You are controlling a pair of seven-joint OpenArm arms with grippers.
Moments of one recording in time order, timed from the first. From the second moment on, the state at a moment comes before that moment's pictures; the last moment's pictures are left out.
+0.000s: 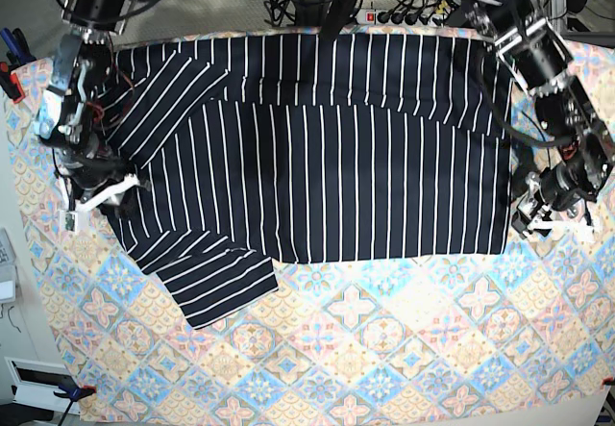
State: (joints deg) left arm -10.9 -13.9 -37.6 76.3 -34.4 -2.4 62.2; right arm -4.0 12.5 22.4 88.7 25.0 18.6 -41.1
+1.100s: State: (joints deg) left arm -19.9 -14.7 -27.6 43.6 -20.6 -2.3 29.6; right arm -4.6 12.4 22.4 87.1 24.8 18.6 -41.2
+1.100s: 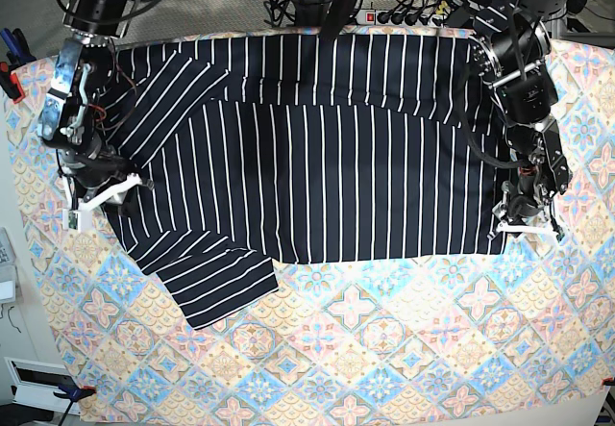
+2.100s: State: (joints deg) left arm -18.0 -11.1 -25.4 47.6 -21.2 -2.5 30.3; right arm -4.4 12.4 22.4 88.1 24.8 18.5 -41.2
